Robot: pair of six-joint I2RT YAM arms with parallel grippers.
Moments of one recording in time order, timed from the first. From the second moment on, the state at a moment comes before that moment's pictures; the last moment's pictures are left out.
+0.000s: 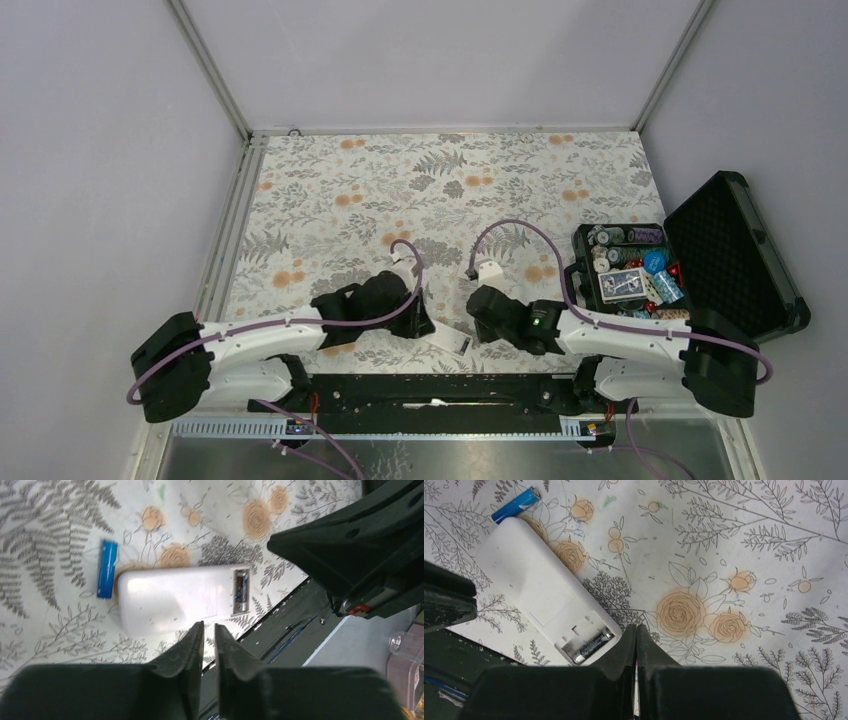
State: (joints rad) left arm -1.03 1.16 0.54 -0.09 0.07 -0.78; right arm 1.13 1.14 0.55 -0.38 0.34 0.66
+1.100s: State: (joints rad) left arm -1.03 1.34 0.51 -0.07 0.02 -0.83; right arm 1.10 1.36 0.57 -0.20 0.27 0.63
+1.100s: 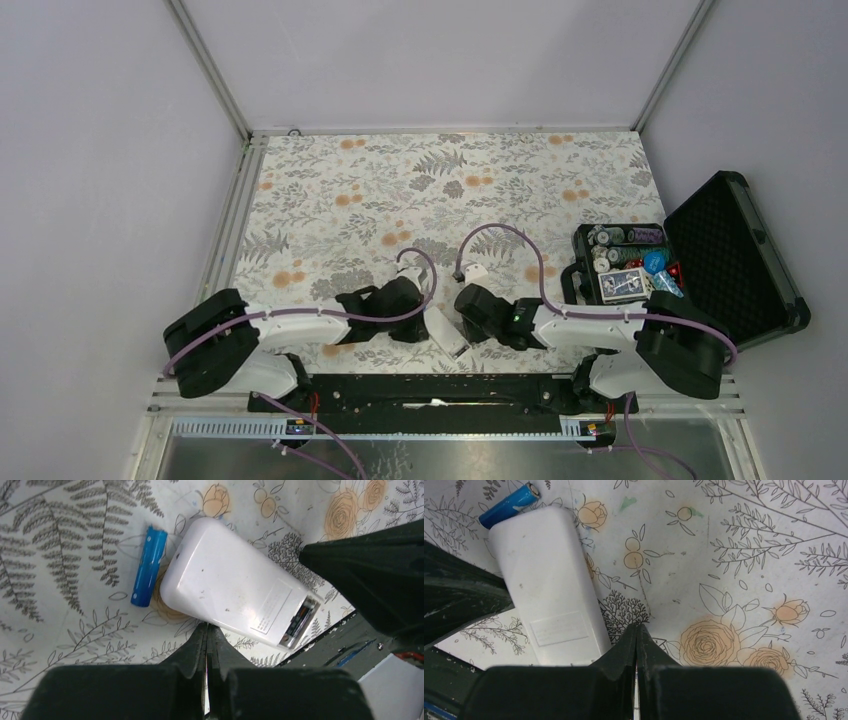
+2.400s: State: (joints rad) left arm -1.03 1.15 0.66 -0.25 -0.16 -0.71; right arm 1.10 1.25 0.66 -0.25 0.25 0.61
